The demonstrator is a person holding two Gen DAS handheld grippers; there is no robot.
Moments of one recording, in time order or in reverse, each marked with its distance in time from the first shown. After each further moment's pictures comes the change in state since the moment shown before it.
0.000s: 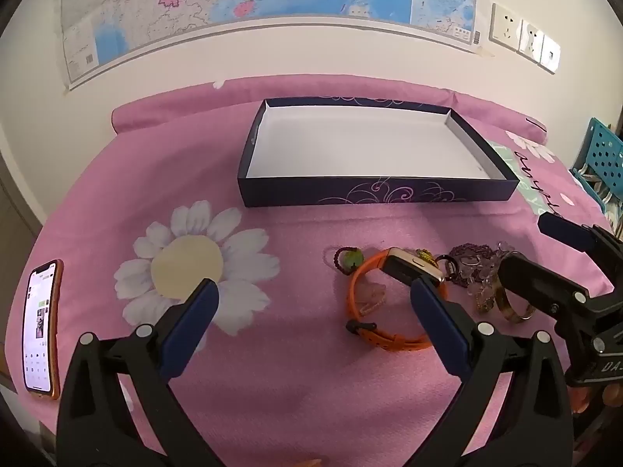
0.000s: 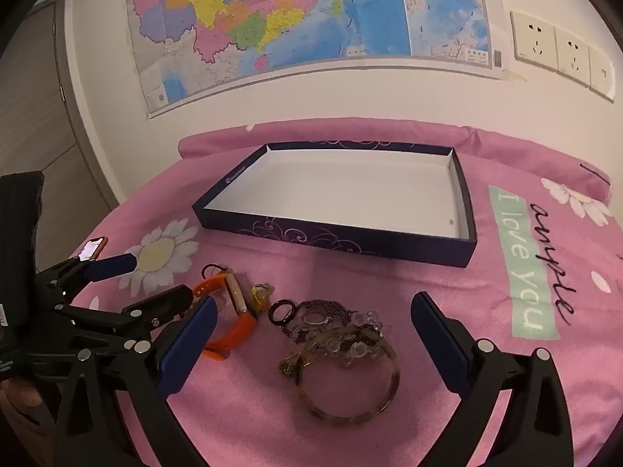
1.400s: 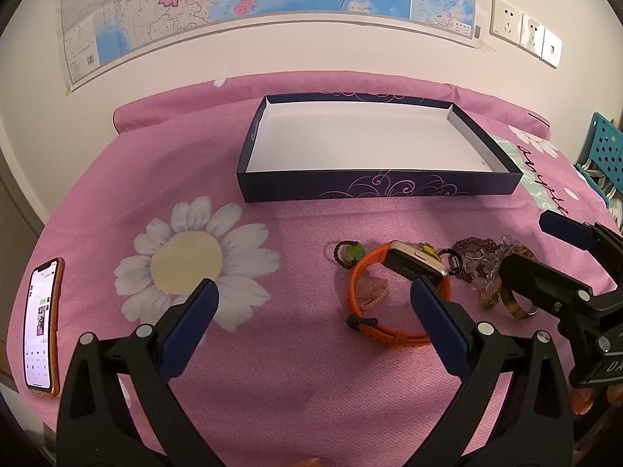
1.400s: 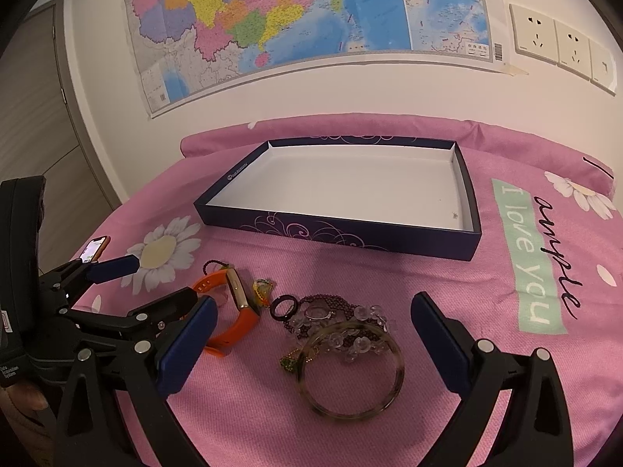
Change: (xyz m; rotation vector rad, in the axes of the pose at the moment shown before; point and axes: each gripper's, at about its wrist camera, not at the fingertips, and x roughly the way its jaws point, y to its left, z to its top) left arm 0.003 0.003 -0.004 0.004 0.009 0.016; right arm 0.003 0.000 -0.004 0.018 -0.003 0.027
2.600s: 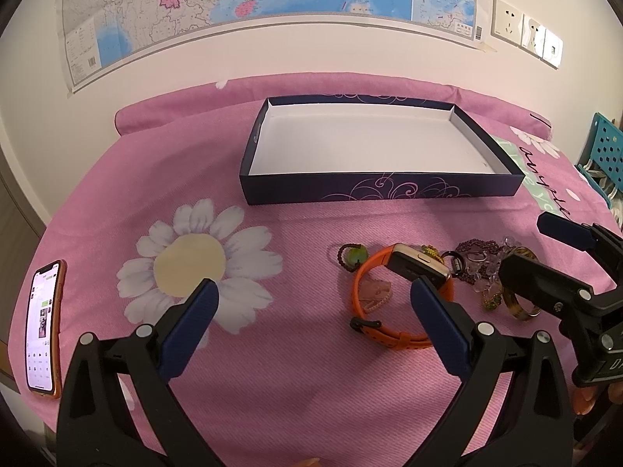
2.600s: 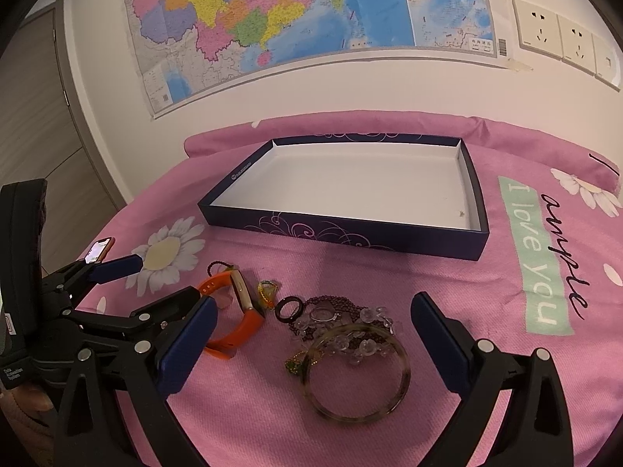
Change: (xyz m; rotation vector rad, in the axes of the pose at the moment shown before) left arm 0.000 0.000 0.000 0.004 -0.006 0.006; right arm 0.002 0.000 0.001 0.010 0.004 0.019
